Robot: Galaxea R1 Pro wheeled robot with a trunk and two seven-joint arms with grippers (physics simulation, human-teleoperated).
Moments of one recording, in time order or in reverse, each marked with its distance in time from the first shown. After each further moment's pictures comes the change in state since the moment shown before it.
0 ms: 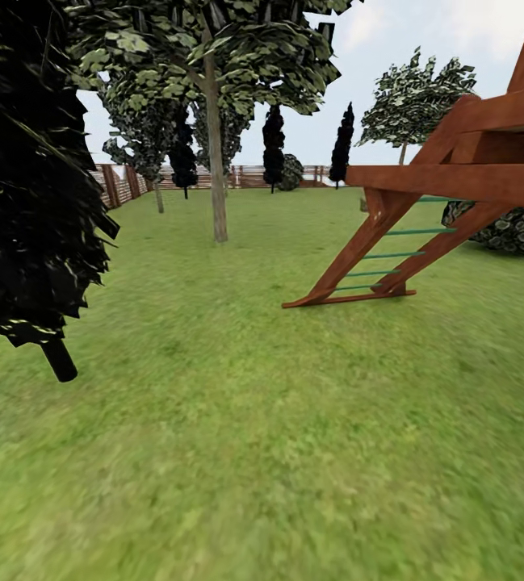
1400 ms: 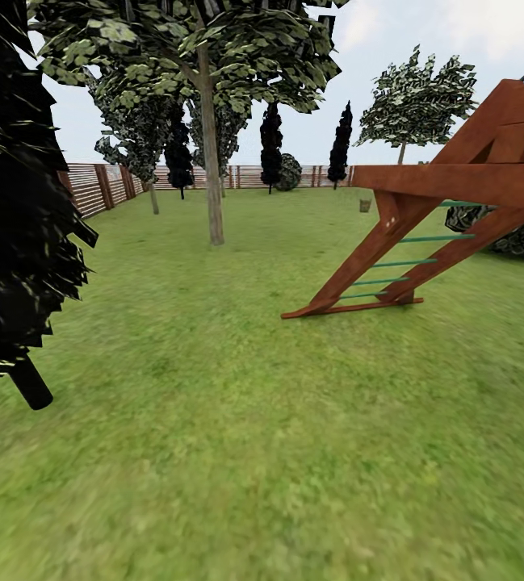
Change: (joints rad) left arm 0.000 0.000 -0.001 0.000 0.000 -0.001 0.000; right arm 0.000 0.001 0.000 0.002 0.000 0.001 0.004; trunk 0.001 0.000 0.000
